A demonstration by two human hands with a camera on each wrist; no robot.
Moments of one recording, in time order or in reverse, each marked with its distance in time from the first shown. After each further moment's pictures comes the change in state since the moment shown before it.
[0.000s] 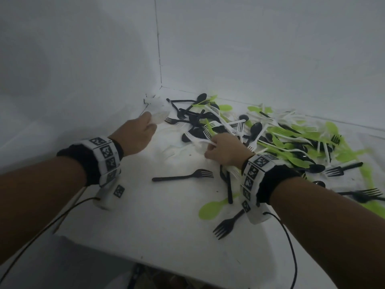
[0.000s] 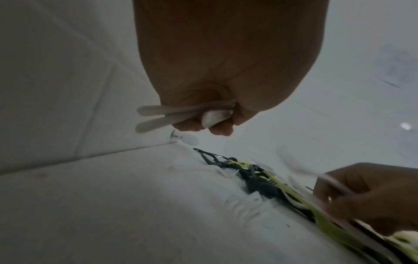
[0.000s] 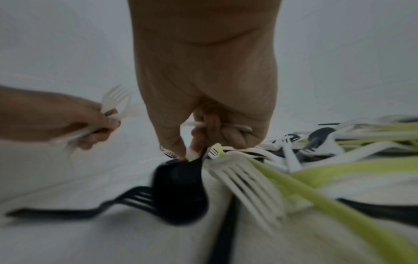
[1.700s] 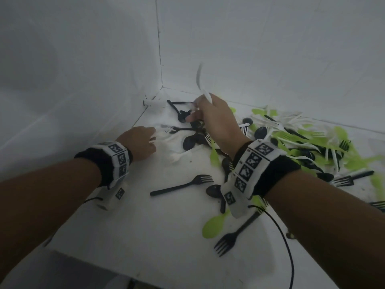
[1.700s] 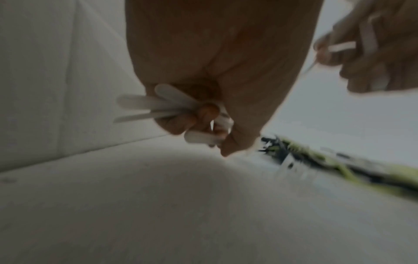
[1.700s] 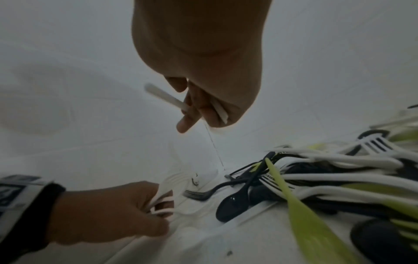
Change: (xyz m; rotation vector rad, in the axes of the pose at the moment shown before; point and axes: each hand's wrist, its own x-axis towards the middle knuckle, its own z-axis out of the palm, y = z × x) left_hand 0.031 -0.012 0.021 0.346 -0.169 -0.103; right_hand 0.014 -0.067 -0.042 0.830 0.288 -0.163
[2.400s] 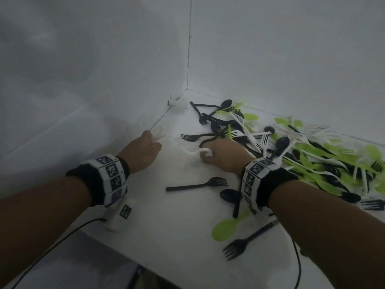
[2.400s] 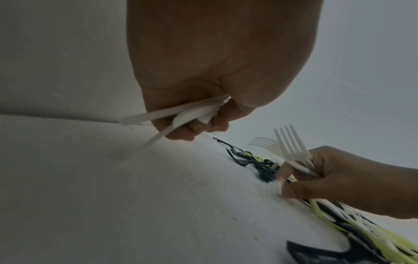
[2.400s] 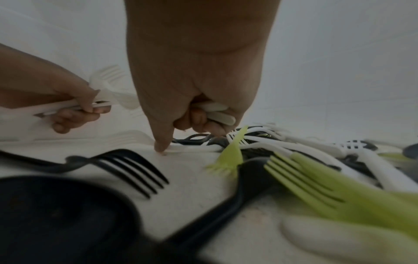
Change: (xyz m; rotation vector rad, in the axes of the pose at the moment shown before) left_hand -0.059 -0.021 0.011 -0.592 0.071 -0.252; right_hand 0.004 0.074 0.010 -0.970 -0.542 -0.299
